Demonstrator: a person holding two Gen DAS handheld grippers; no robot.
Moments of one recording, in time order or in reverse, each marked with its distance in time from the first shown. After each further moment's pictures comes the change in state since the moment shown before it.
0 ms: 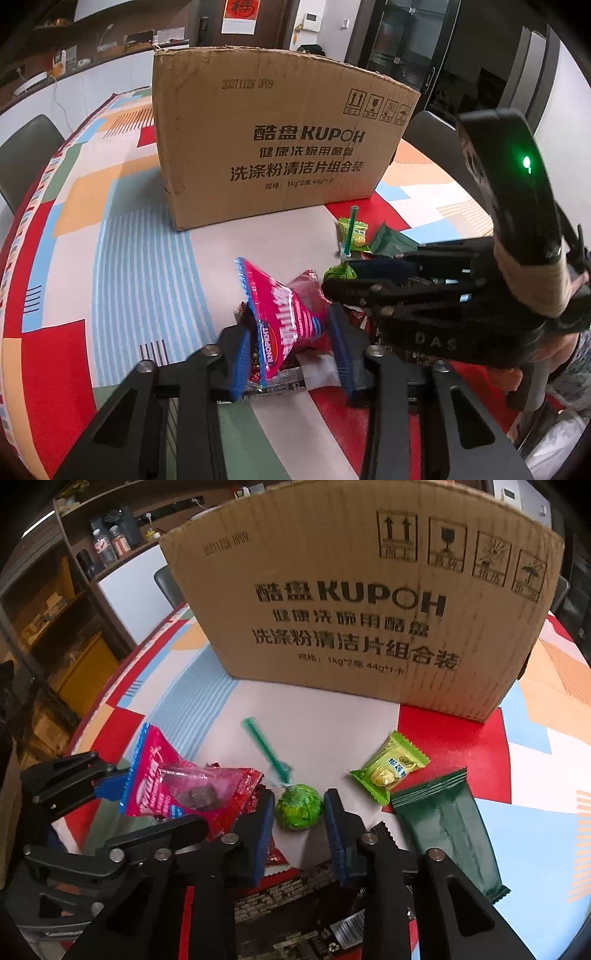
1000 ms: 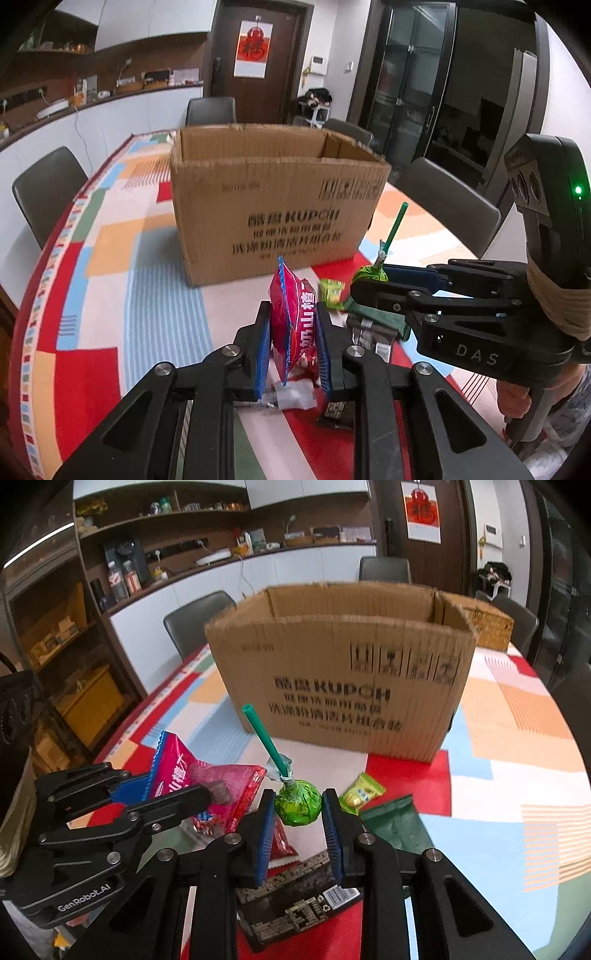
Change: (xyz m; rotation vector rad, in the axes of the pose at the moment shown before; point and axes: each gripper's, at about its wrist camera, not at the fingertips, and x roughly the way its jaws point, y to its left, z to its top) left arm -0.062 -0.029 0.020 -0.007 -0.194 0.058; right arm -0.086 0.013 -0.004 -0.014 -0.218 -0.047
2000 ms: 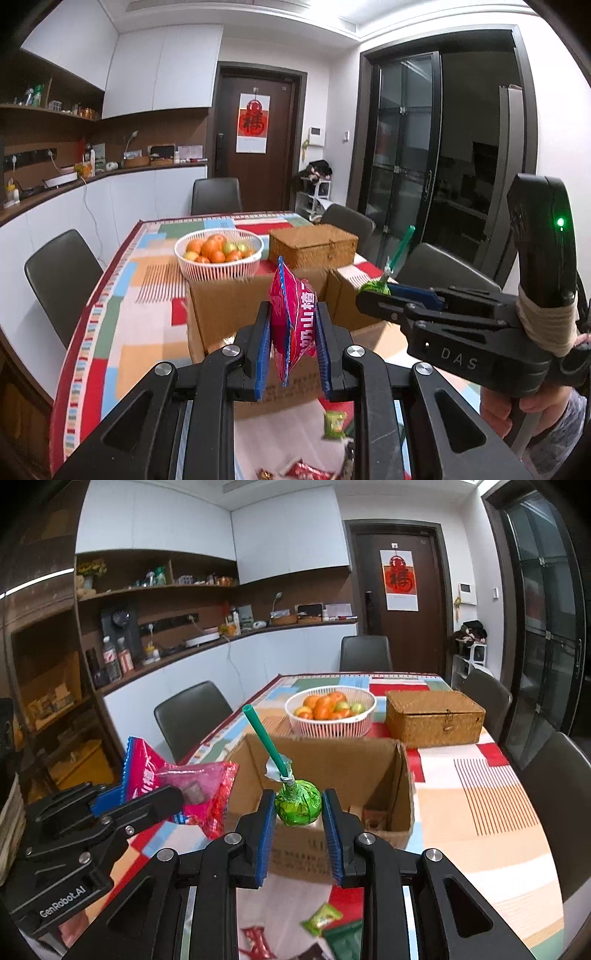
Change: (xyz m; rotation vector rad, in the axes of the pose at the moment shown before) left arm -0.034 -0.002 0.121 0.054 -0.282 0.042; right arm -0.061 -0.018 0.107 0.019 -0.293 -0.057
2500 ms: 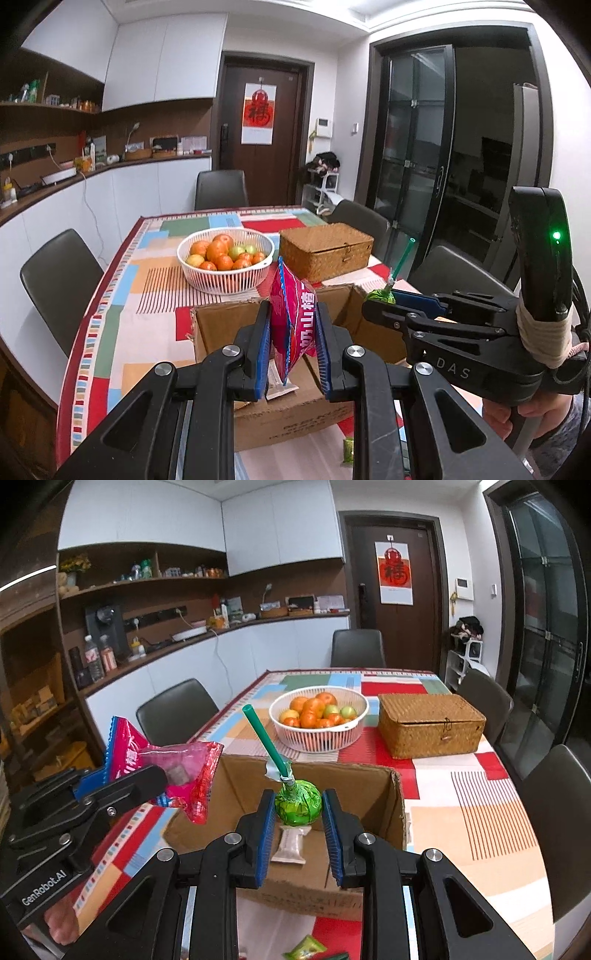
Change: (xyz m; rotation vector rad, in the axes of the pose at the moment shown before) left arm 0.051 0.023 0.026 -0.014 0.062 0.015; right arm 0.047 -0.016 0.034 -0.005 0.053 -0.041
